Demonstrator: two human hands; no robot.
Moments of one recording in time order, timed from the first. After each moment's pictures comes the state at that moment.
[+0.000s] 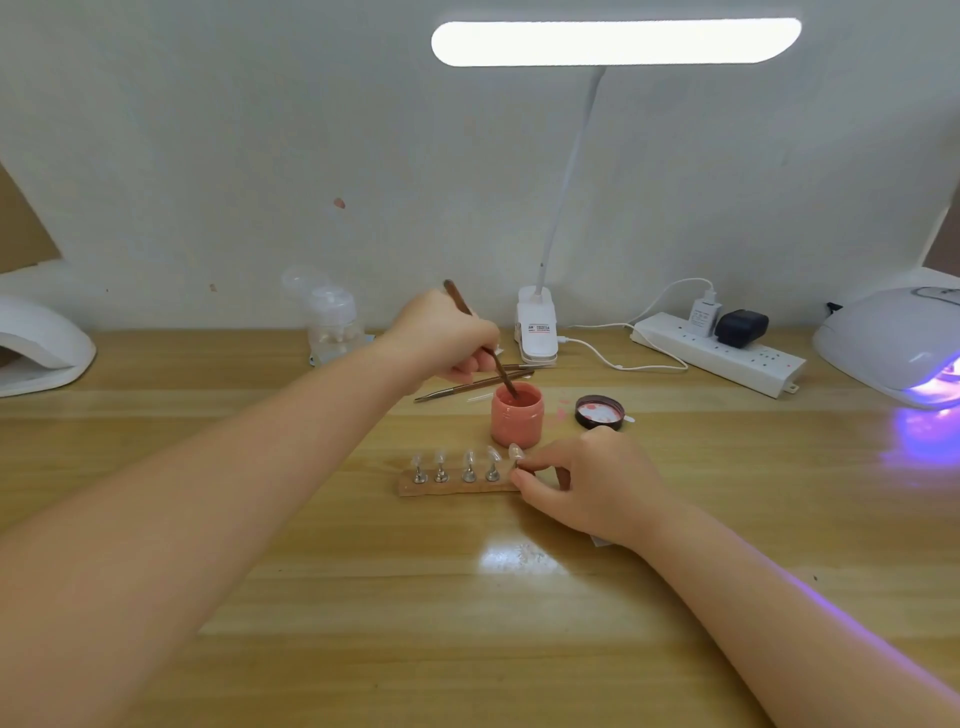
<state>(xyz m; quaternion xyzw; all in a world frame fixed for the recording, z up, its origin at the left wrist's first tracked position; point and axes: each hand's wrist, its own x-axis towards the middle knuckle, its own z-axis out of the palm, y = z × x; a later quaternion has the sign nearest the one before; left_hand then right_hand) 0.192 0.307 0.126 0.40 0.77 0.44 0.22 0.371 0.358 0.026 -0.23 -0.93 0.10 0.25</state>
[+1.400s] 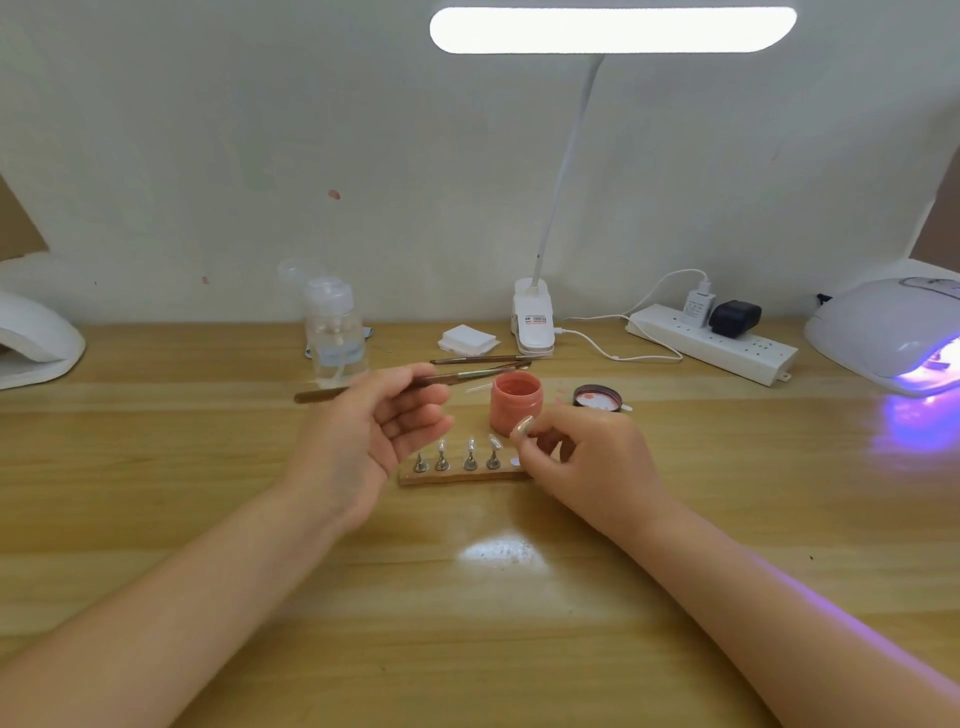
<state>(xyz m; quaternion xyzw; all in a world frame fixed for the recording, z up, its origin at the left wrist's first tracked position) 0.205 0.213 0.064 0.26 0.45 0.77 0.37 0.366 0.341 0.026 -0.24 -0.87 0.14 0.41</state>
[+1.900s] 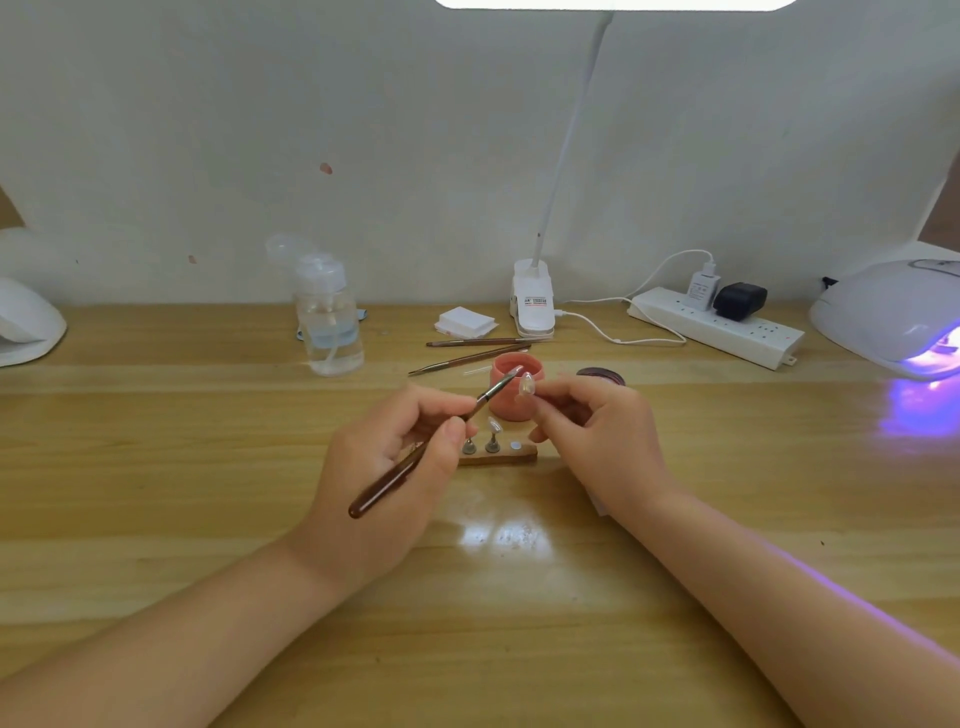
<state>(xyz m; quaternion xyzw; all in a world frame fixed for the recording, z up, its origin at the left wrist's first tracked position) 0.234 0.194 0.032 0.56 0.56 0.61 0.05 0.359 0.341 0.028 -0.20 -0.77 0.39 0.46</state>
